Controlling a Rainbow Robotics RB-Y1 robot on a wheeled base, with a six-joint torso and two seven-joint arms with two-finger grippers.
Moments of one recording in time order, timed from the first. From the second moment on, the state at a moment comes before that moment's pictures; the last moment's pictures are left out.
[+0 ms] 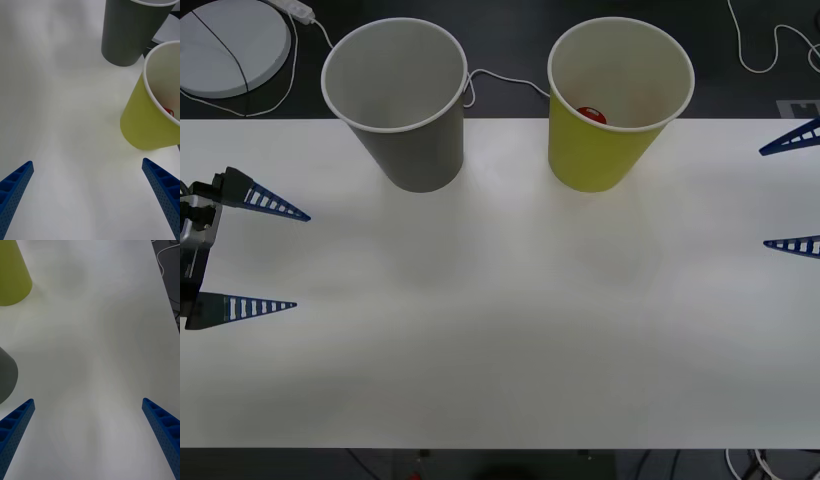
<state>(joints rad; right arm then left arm) -0.19 -1.02 -0.41 -1.80 1.40 -1.57 -0.23 -0.13 0.99 0.21 -1.79 -1.43 -1.50 0.03</state>
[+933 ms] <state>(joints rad) 0.04 -0.87 -0.49 -1.80 1.40 -1.57 0.00 -0.13 0.99 0.21 -1.79 -1.43 -1.50 0.03</state>
